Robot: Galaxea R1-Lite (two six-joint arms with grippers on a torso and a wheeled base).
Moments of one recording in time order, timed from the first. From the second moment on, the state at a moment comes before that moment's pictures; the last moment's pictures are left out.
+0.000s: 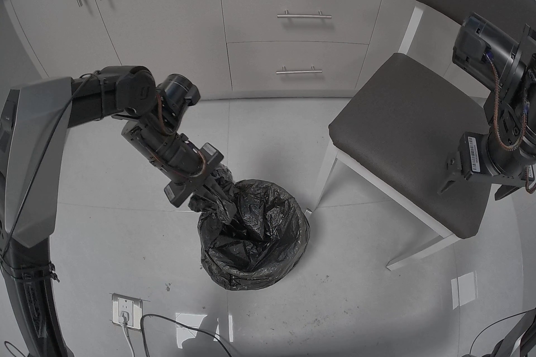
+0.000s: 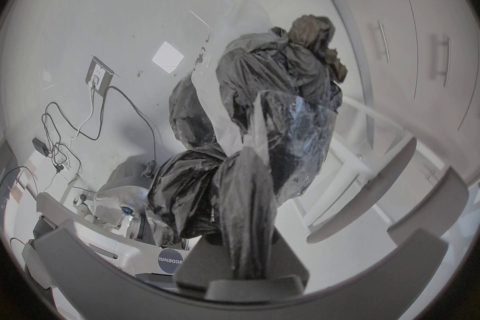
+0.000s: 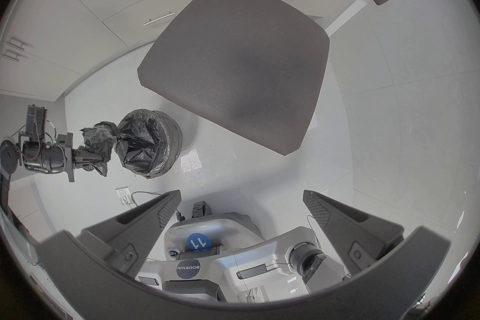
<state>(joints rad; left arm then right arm) -0.36 2.23 -2.00 0.97 -0.47 -1.04 0.66 1.76 -2.00 1.53 -0.39 0.89</state>
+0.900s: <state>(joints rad) -0.52 2.30 -2.00 0.98 -0.47 -1.03 0.66 1.77 -2.00 1.53 -0.39 0.91</state>
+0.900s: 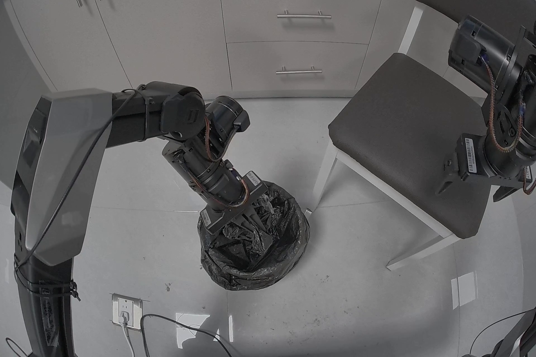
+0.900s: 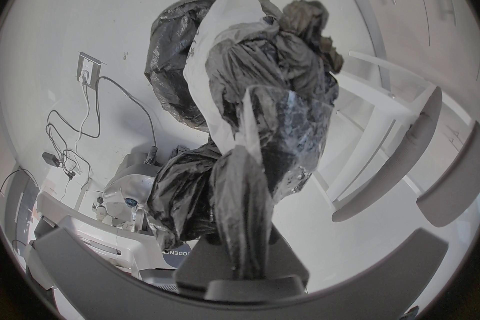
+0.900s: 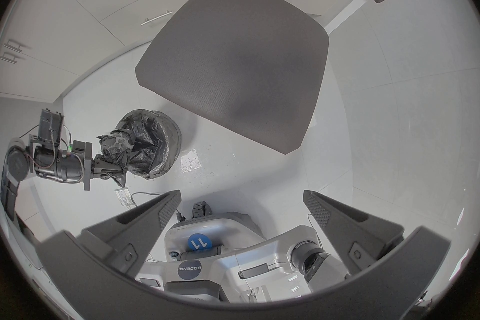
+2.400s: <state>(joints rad) -0.54 2.38 -2.00 0.89 -0.22 -0.72 0.65 1.80 -2.00 1.53 -0.39 0.92</state>
